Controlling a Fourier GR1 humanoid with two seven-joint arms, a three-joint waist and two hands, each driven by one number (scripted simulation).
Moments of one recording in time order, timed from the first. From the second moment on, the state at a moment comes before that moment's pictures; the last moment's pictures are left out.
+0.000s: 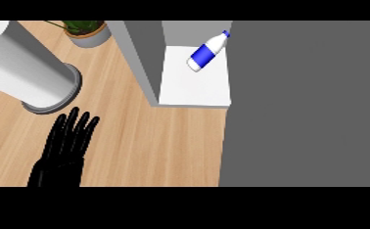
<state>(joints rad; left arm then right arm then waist) 0.20 0.50 -0.45 -1.84 0.79 0.21 -0.58 0.92 -0.38 0.52 -2.50 0.00 0.67 -0.21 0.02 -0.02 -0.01</state>
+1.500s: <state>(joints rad) 0.36 0.74 -0.27 -1.94 0.93 -0.09 -0.57 0.64 -0.36 0.60 -2.48 -0.01 0.45 -0.03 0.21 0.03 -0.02</state>
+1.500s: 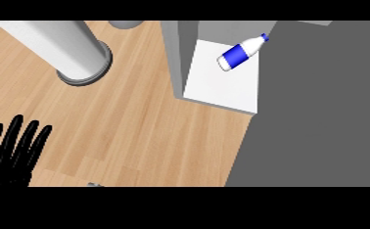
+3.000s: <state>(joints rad) 0.34 0.80 -0.20 -1.90 0.98 -0.18 -0.55 0.27 -0.41 0.59 -2.44 -0.10 0.59 0.14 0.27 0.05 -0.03</state>
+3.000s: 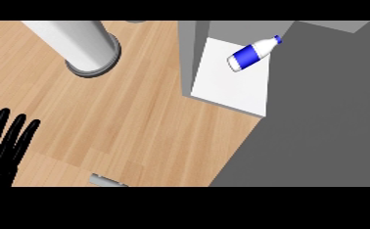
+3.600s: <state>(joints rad) 0.33 0.81 -0.18 -1.89 0.99 -0.20 -0.55 0.20 -0.34 0.57 -2.34 -0.24 0.58 0.19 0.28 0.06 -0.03</state>
